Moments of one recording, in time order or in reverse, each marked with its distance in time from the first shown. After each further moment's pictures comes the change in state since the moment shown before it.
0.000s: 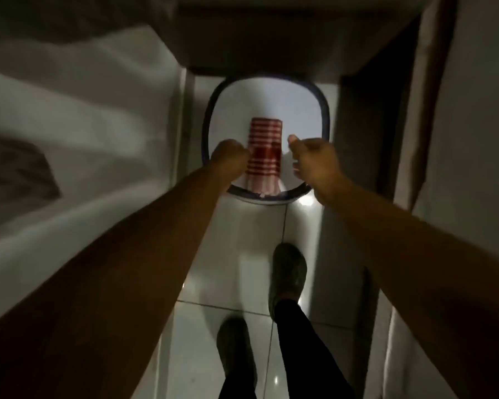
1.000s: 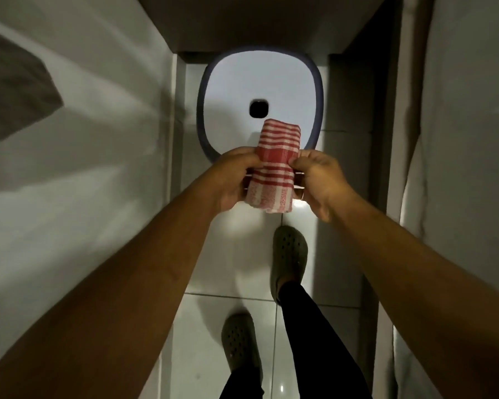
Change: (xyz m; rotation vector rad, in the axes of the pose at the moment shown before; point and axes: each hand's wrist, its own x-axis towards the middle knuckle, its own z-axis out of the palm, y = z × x) left_hand -0.068 -0.072 0.017 -0.413 -0.380 0.106; right_hand -0.092 0.057 -0.007 0.227 -0.144 0.018
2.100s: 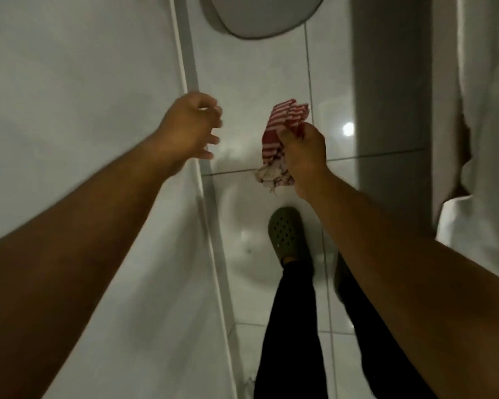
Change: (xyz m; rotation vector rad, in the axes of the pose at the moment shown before) left_hand -0.227 -0.243 0.017 0.643 0.431 0.016; right_hand -0.192 0.333 0.062 0.304 0.163 0.007
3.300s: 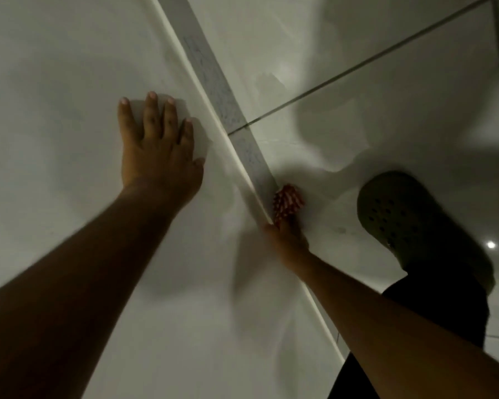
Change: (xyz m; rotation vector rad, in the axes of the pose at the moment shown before) left_hand 0.158 -0.241 0.012 2.132 -0.042 0.247; right_hand 0.030 0.425 0.194 -0.386 -0.384 0.466
